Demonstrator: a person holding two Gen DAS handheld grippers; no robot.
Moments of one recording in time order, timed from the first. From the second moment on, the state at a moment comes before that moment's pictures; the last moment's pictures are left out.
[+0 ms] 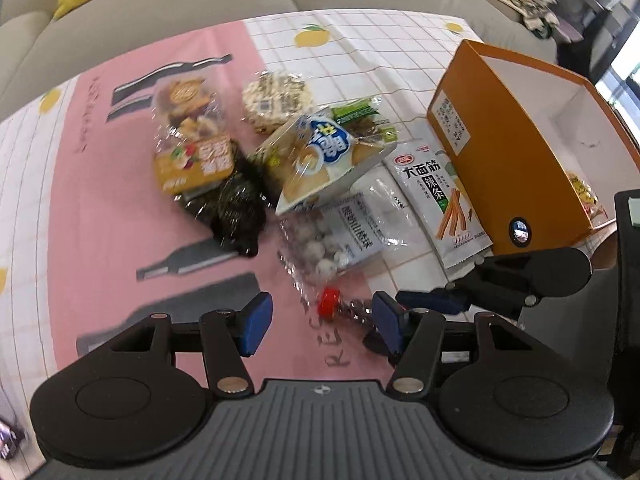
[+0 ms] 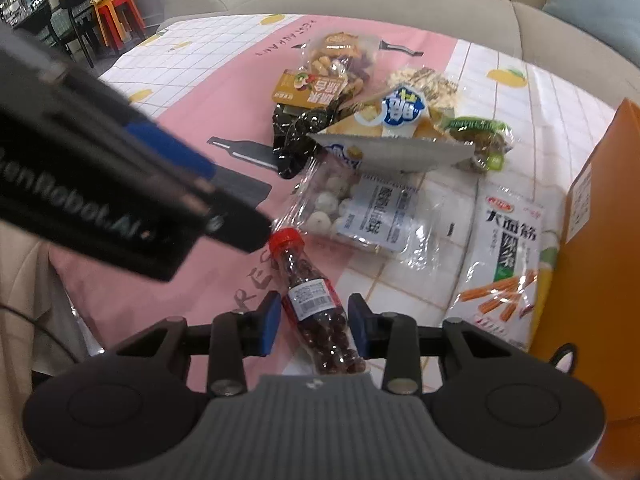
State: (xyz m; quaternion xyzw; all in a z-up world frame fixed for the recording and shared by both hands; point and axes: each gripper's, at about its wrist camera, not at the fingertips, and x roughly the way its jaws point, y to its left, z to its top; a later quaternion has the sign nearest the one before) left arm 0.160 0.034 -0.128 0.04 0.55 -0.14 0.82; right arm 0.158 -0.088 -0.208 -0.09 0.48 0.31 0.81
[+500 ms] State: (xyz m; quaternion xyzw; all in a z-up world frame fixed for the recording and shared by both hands) left arm 0.171 -0.025 -0.150 0.32 0.46 -0.33 0.76; right arm 0.153 -0.136 -0.190 -0.04 0.50 0.18 0.84
